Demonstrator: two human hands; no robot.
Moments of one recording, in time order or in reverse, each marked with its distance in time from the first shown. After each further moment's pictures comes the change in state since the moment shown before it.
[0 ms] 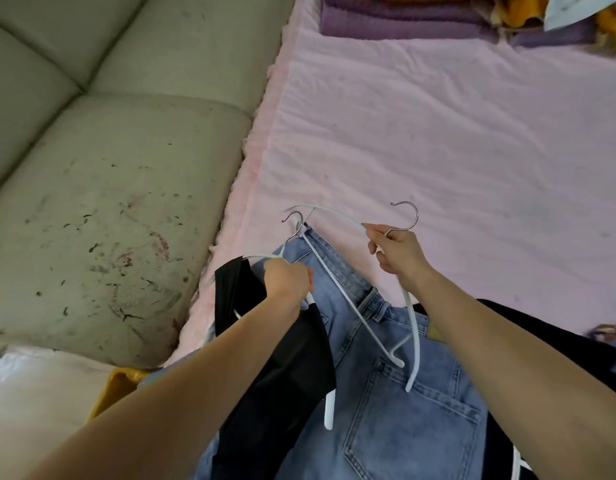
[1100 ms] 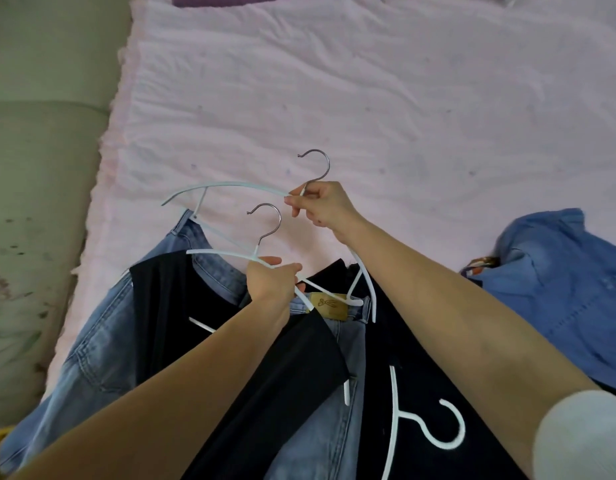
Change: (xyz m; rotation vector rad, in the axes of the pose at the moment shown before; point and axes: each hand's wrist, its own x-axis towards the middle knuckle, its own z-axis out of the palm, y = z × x) left_hand -0.057 -0.028 0.191 -0.113 -0.042 -0.064; right_hand 0.020 -0.013 -0.132 -0.065 -0.060 -0.118
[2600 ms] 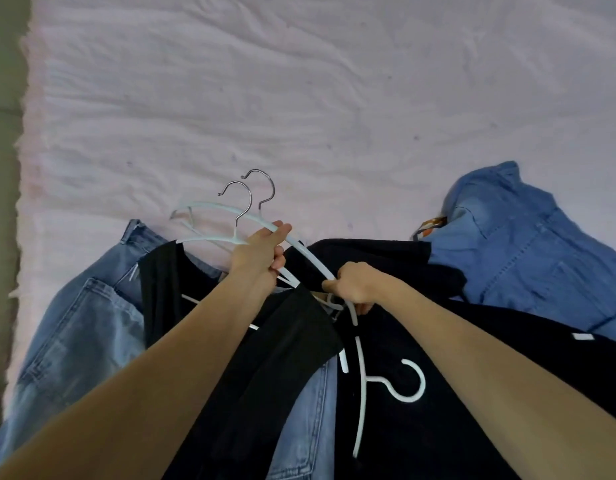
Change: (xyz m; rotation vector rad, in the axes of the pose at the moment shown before) left_hand 0.002 0.001 0.044 -0.065 -0.293 -0.134; right_hand -0.131 0.060 -0.067 -0.777 -0.212 0.610
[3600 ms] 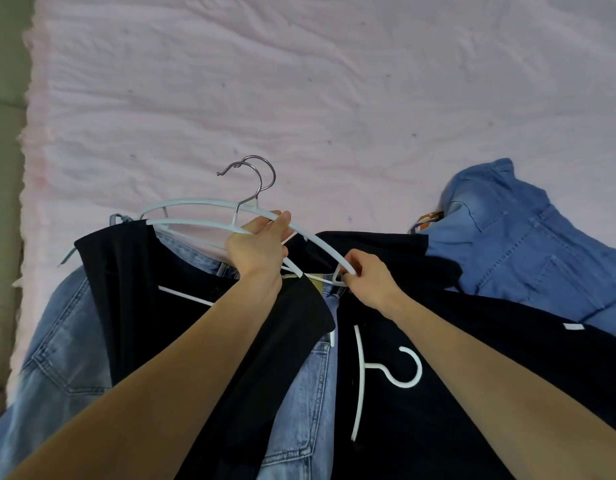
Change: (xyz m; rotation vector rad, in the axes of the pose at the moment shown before) left_hand -0.048 -0.002 0.004 -0.021 0.162 0.297; right_hand -0.007 0.031 0.027 0.359 0.436 -0.177
